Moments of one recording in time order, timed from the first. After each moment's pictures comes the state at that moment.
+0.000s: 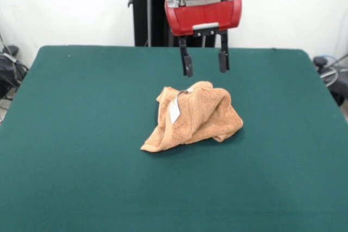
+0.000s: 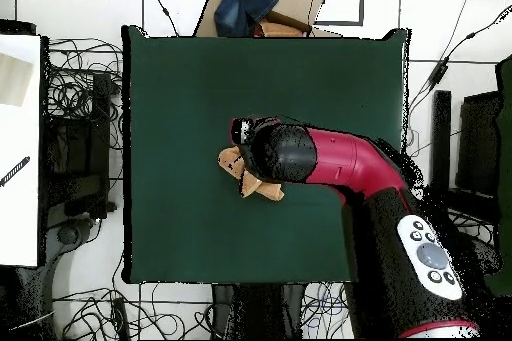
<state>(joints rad) -0.56 -0.82 0.43 1.78 -0.13 0.51 1.57</state>
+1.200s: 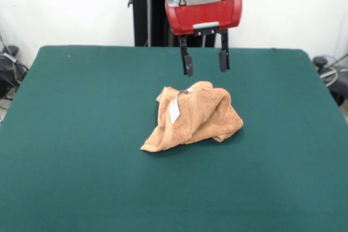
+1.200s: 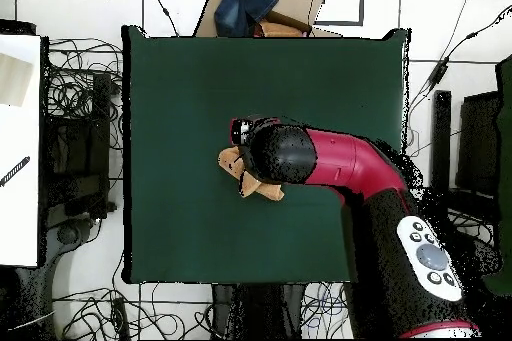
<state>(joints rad) -0.56 -0.83 0.43 1.79 -0.13 0.51 1.57</state>
